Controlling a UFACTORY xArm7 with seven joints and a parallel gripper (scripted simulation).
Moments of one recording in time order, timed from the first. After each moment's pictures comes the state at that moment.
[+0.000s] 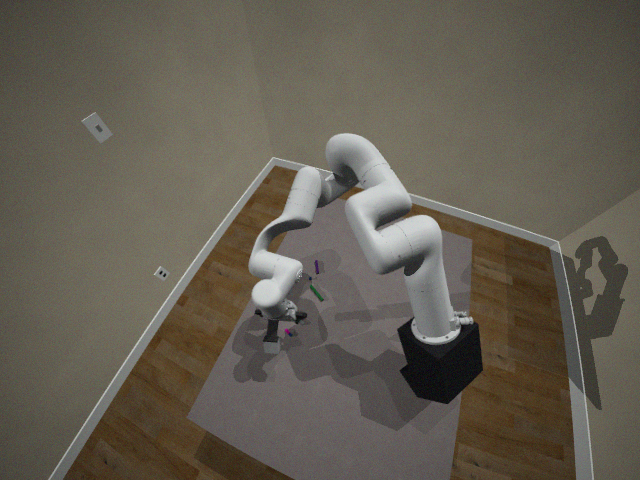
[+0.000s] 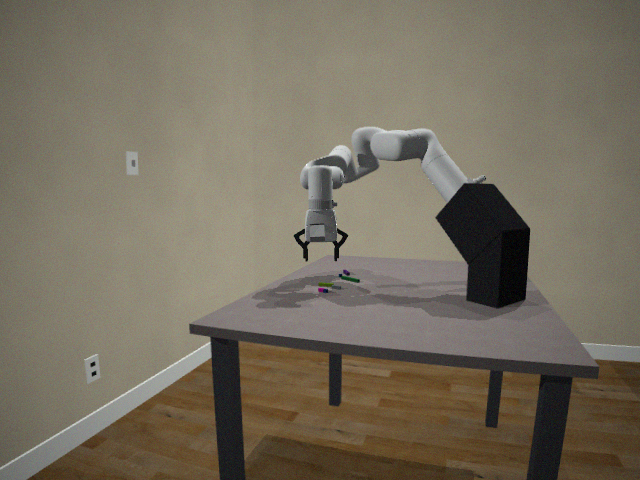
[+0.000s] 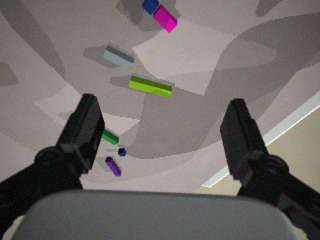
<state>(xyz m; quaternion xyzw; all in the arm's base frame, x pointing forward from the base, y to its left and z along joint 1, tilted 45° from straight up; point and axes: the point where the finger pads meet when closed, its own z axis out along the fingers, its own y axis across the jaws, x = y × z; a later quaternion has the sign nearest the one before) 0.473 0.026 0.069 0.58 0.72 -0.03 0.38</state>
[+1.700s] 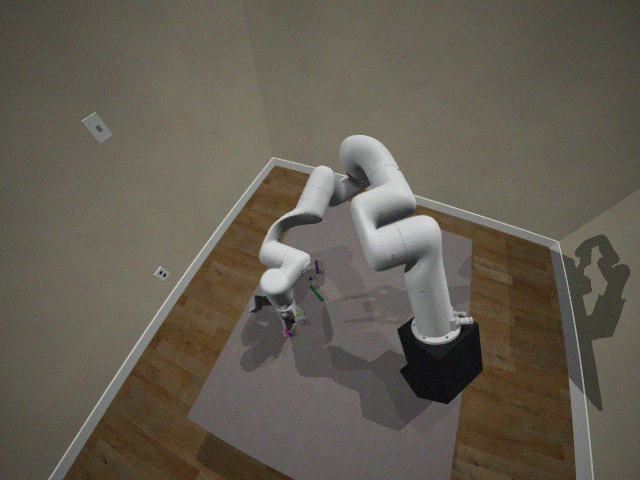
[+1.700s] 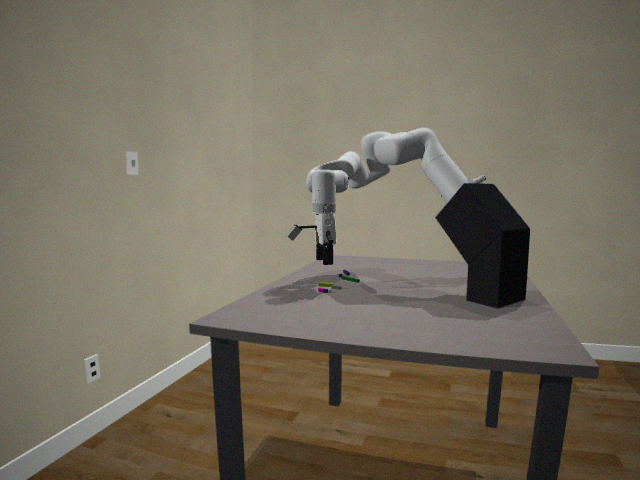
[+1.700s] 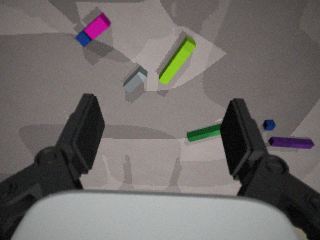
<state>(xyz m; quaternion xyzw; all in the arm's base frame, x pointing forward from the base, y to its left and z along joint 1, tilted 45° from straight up) 0.471 -0.012 0.078 0.90 0.21 0.21 0.32</state>
